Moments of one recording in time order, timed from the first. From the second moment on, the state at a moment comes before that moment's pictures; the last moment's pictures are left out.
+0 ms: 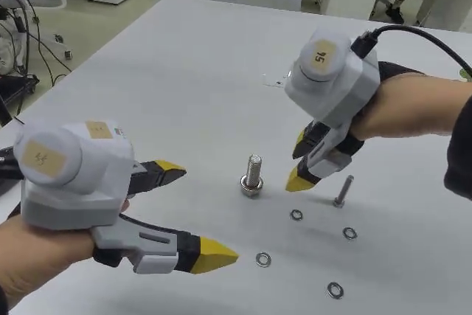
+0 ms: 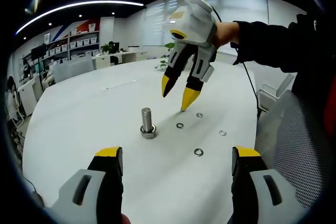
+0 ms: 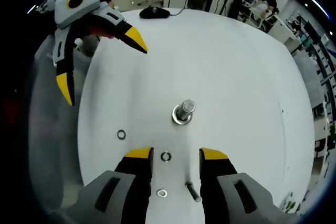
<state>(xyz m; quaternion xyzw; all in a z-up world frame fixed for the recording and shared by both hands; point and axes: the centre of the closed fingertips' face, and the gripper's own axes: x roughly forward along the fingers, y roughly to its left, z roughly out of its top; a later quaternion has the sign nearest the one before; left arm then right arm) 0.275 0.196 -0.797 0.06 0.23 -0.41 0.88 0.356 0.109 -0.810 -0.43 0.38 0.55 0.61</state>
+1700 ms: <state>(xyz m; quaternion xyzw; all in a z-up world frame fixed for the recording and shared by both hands) 0.249 0.168 -0.773 0.10 0.21 -0.46 0.86 0.249 0.040 -0.866 -0.41 0.44 0.55 0.58</state>
